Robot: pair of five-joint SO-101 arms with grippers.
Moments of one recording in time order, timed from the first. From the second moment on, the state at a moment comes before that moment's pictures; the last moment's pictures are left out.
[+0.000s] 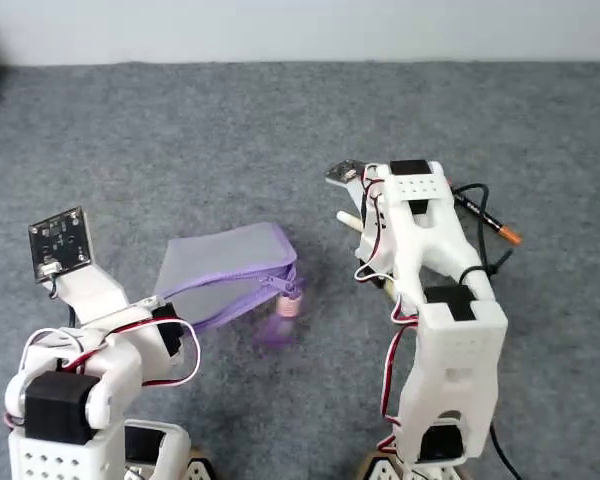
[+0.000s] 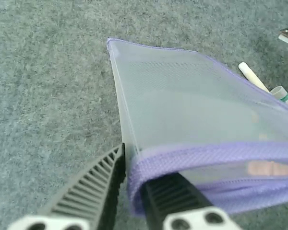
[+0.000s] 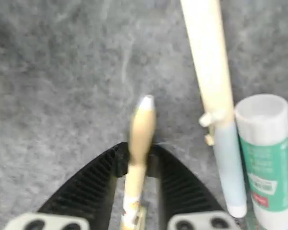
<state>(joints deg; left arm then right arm) 2.1 -66.2 37.8 98.1 32.1 -6.9 32.2 -8.4 82.4 34.4</state>
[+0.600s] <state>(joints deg) 2.1 -65.9 36.8 98.1 32.5 -8.1 0.0 -7.6 100.3 31.3</state>
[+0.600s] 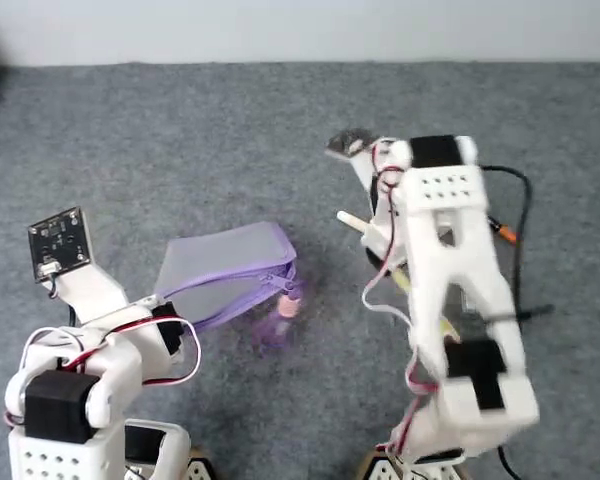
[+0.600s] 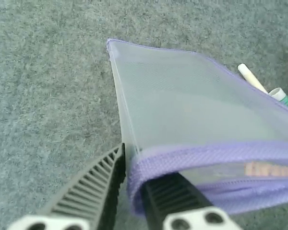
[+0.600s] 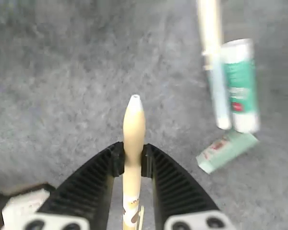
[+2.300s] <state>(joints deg) 2.2 -40.9 23.2 99.0 36.9 -49.3 -59.3 38.8 42.6 -1.0</state>
